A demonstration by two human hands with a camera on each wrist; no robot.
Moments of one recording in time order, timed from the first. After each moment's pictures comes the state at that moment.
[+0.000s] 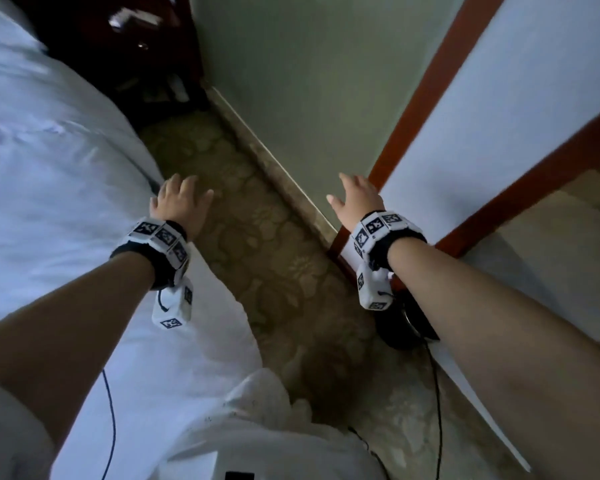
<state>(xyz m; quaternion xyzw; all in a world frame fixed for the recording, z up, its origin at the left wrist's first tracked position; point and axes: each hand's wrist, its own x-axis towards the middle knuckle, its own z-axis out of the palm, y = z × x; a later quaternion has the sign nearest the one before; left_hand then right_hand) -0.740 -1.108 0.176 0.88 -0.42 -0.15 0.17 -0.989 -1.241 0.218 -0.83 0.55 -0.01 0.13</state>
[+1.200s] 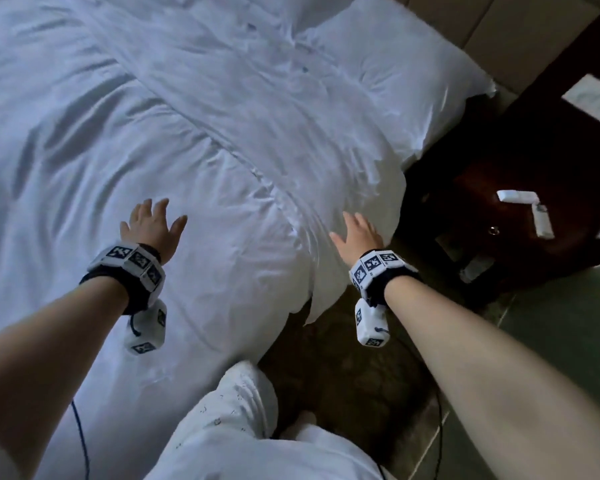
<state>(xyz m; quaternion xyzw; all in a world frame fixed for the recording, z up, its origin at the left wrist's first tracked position) -0.288 -1.178 0.124 0.95 0.28 -0.08 0.15 -0.198 -1.502 0.147 -0.98 -0.07 0.18 0.10</state>
